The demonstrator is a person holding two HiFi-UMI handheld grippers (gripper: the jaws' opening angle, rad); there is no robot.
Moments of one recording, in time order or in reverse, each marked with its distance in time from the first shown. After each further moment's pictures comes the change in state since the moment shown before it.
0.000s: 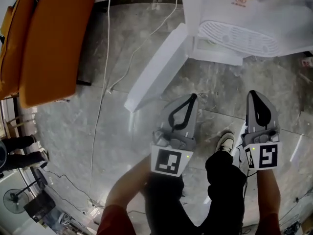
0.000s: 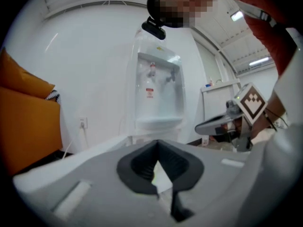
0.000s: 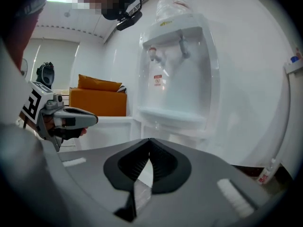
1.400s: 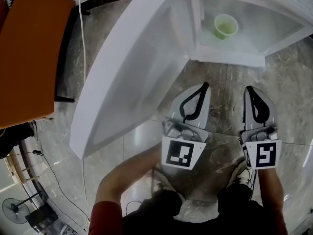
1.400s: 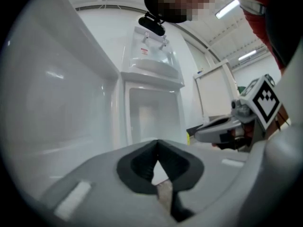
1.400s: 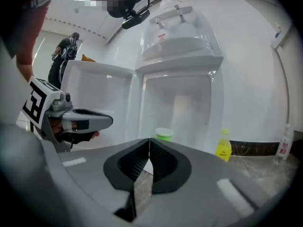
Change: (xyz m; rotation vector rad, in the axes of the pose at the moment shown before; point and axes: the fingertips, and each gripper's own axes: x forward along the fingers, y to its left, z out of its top) left arm 0.106 0.007 -0.207 0.087 -0.104 -0.041; right arm 0.114 0.012 -0.205 -0.017 -0.095 -0.050
